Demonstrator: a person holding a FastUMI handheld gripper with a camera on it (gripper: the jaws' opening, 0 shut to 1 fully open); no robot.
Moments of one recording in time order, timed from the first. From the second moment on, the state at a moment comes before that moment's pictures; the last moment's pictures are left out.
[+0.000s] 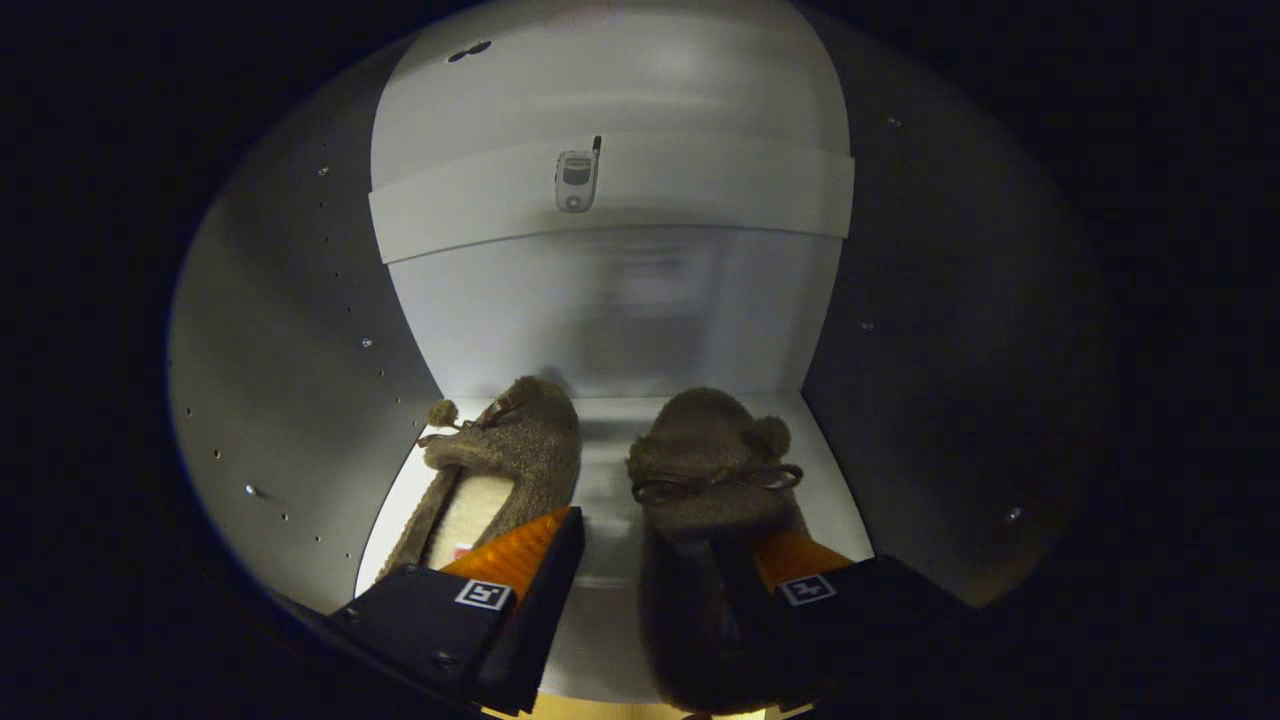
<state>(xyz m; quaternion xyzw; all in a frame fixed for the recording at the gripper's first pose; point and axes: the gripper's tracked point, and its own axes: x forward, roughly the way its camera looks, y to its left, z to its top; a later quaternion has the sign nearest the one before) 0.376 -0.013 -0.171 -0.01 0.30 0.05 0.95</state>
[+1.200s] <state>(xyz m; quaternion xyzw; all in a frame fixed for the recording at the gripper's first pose) 0.135 -0.042 -0.023 0.00 0.02 0.05 1.00</state>
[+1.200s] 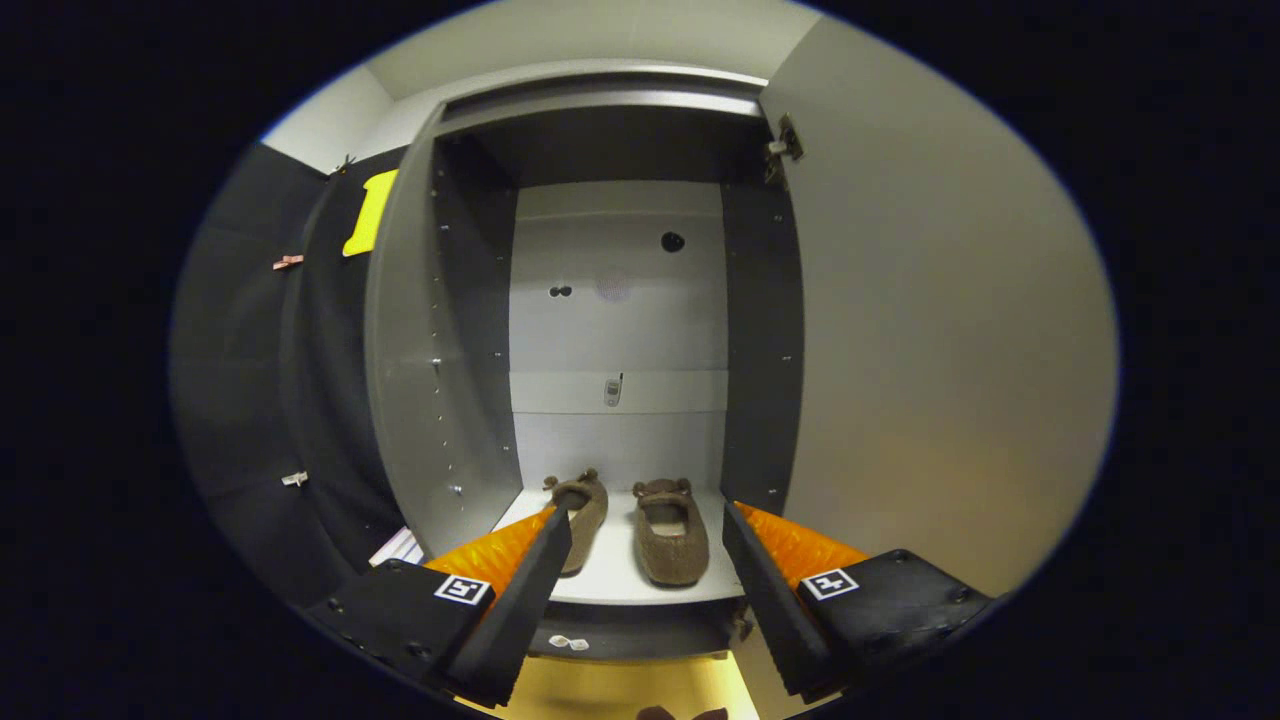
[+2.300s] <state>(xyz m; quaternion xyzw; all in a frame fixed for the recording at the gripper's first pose) -0.142 -0.243 -0.071 0.01 0.05 0.01 1.00</state>
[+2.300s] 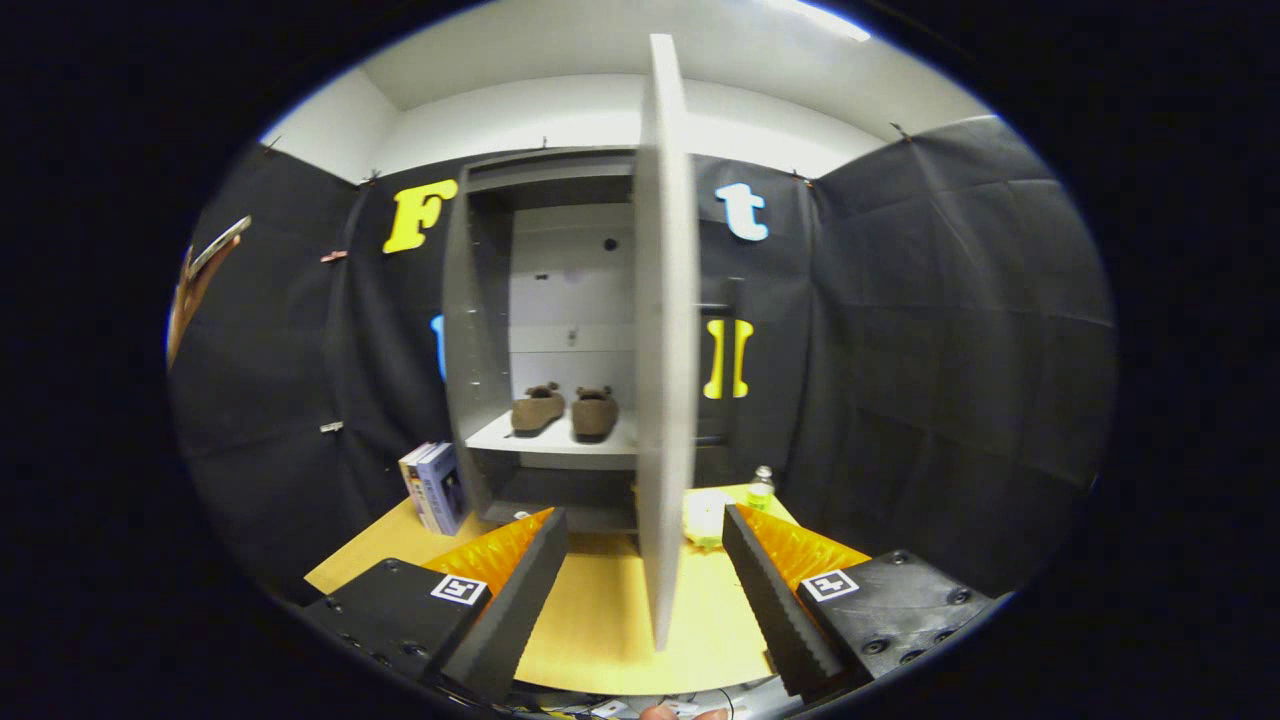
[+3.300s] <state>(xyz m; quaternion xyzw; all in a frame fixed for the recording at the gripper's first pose) -0.015 -0.337 -0.032 0.04 0.03 -0.03 1.00</state>
